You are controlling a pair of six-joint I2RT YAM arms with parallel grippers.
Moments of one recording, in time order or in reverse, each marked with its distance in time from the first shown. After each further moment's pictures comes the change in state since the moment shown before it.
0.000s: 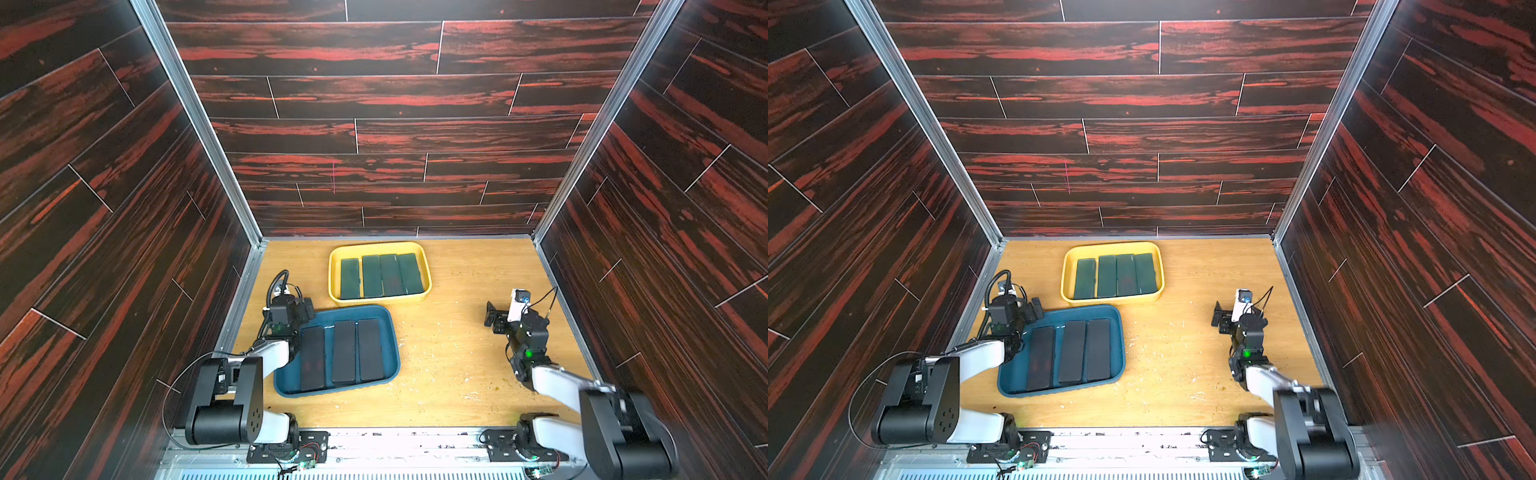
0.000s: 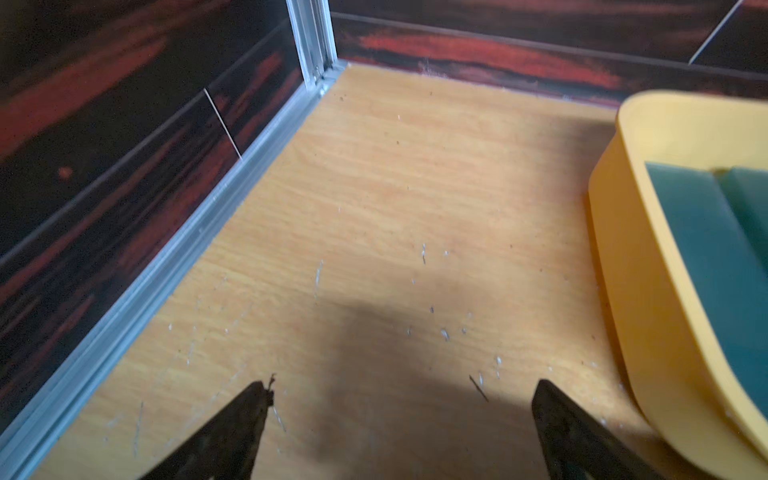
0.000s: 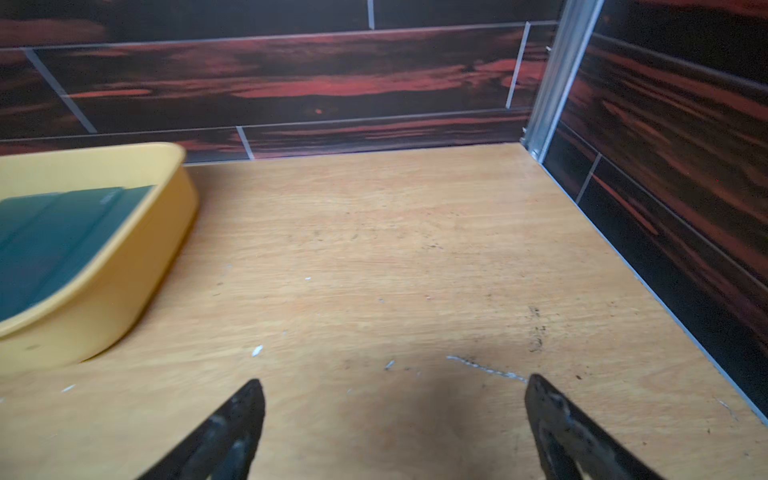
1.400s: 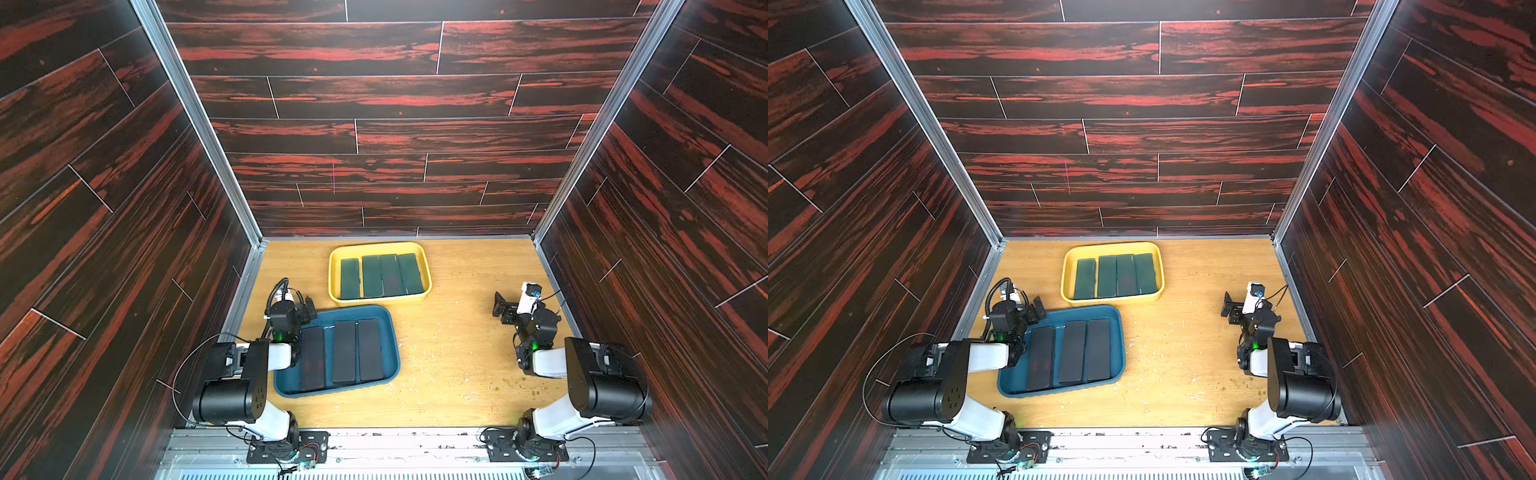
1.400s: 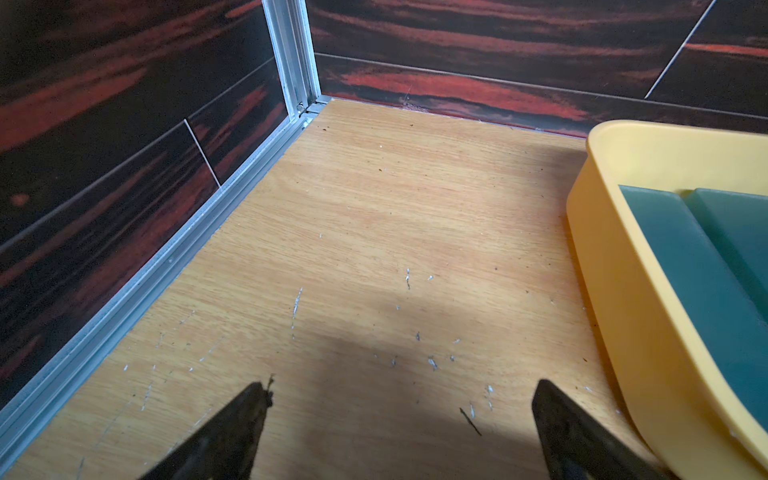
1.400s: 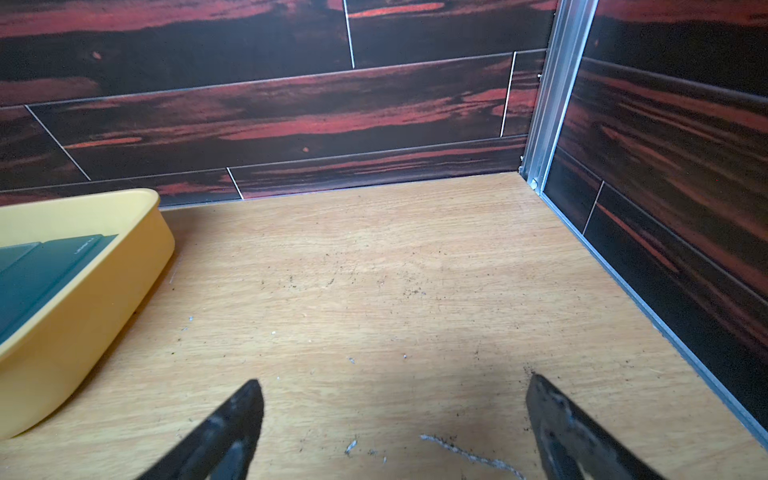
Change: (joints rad) left arm -0.012 0.115 -0.050 0.230 0.030 0.031; right arm -0.166 0.252 0.058 0.296 -0.217 0.004
